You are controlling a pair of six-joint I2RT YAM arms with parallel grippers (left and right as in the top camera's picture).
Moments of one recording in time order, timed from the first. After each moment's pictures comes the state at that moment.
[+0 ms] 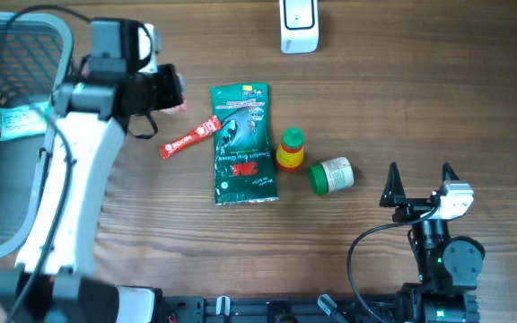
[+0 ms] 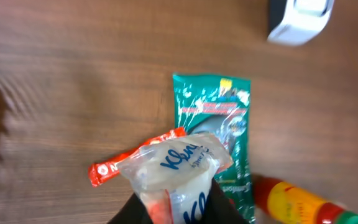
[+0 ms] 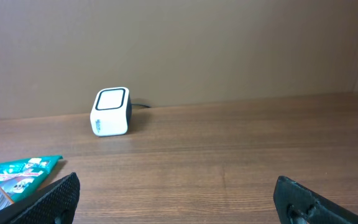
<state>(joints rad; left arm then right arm) -0.10 1.56 1.50 -0.93 0.12 -0.26 -0.06 0.02 0.01 0.00 -0.08 0.09</state>
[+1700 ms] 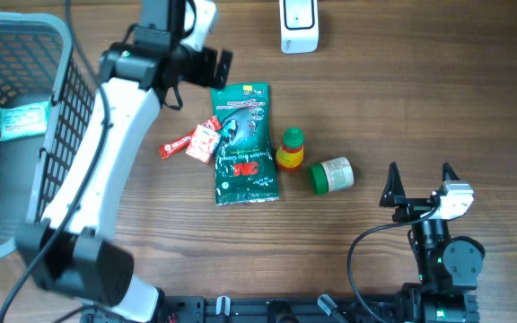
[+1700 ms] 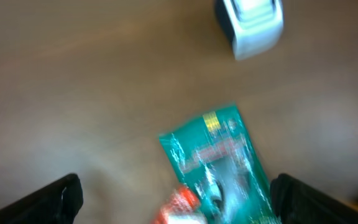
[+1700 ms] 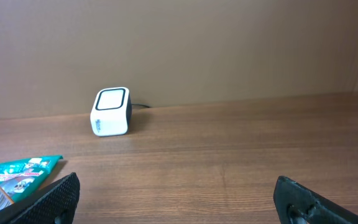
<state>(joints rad) -0.23 1.71 1.68 -0.80 0.03 0.10 -0.06 0.02 0.01 0.00 -0.08 0.09</state>
